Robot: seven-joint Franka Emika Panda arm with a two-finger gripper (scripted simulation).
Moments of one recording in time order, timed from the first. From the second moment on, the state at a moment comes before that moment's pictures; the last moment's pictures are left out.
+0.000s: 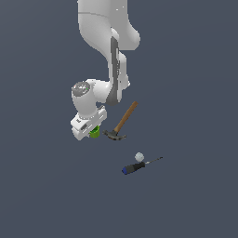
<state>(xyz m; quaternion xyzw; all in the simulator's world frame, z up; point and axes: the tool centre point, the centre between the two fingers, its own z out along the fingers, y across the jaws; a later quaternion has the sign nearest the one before) -0.063 -0.141 0.044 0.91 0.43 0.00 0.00</state>
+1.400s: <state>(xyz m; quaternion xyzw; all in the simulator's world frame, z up) -0.098 -0.117 0.184 0.91 0.43 0.00 0.00</state>
